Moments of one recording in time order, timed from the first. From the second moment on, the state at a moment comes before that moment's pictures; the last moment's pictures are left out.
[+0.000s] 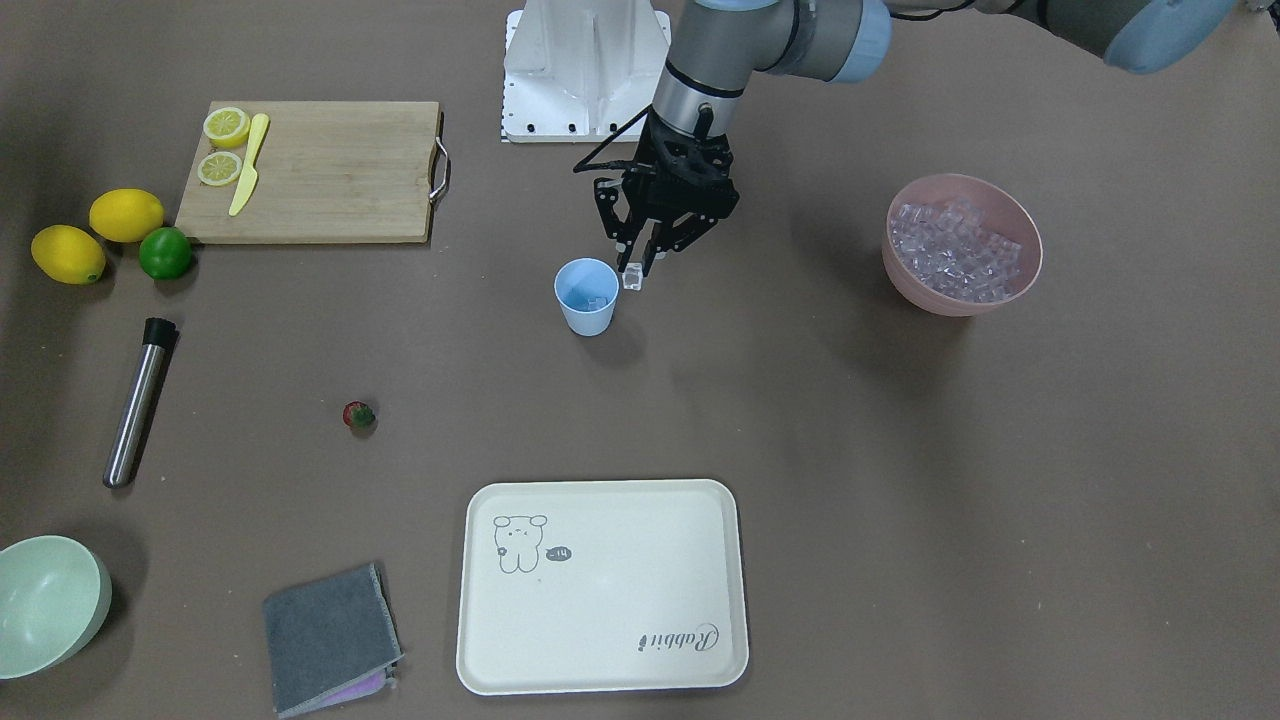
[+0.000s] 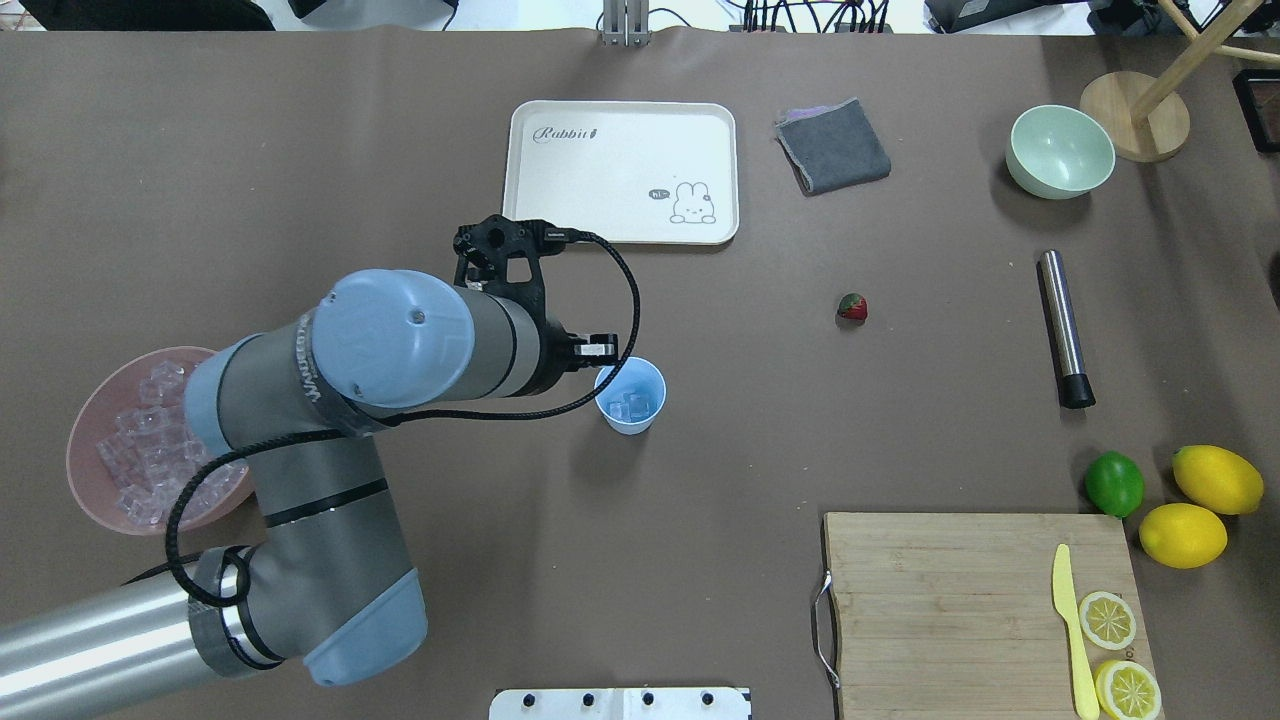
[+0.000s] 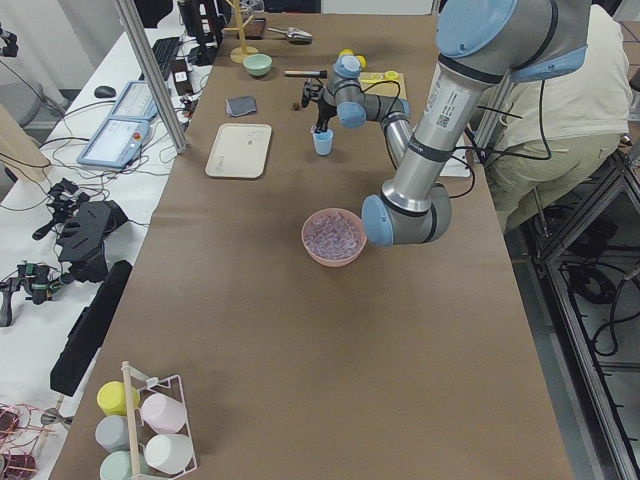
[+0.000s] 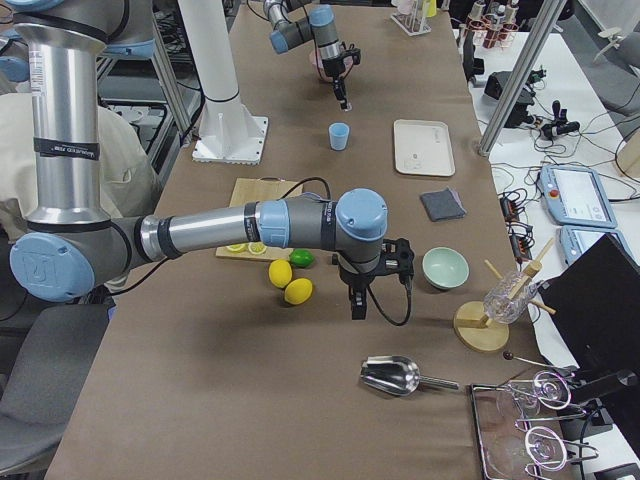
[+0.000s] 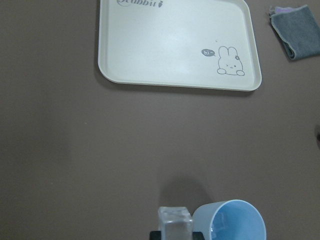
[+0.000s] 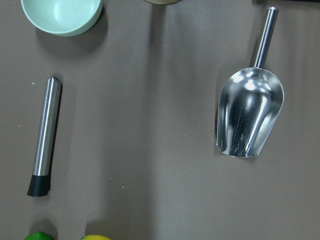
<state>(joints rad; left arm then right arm) -0.44 -2.20 -1.81 -1.82 -1.63 -1.30 1.62 -1.61 1.82 -1.76 2.40 -0.09</state>
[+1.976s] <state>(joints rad) -0.67 -2.09 -1.91 -1.76 -1.69 -1.12 1.40 -1.45 1.82 -1.62 2.45 0.27</state>
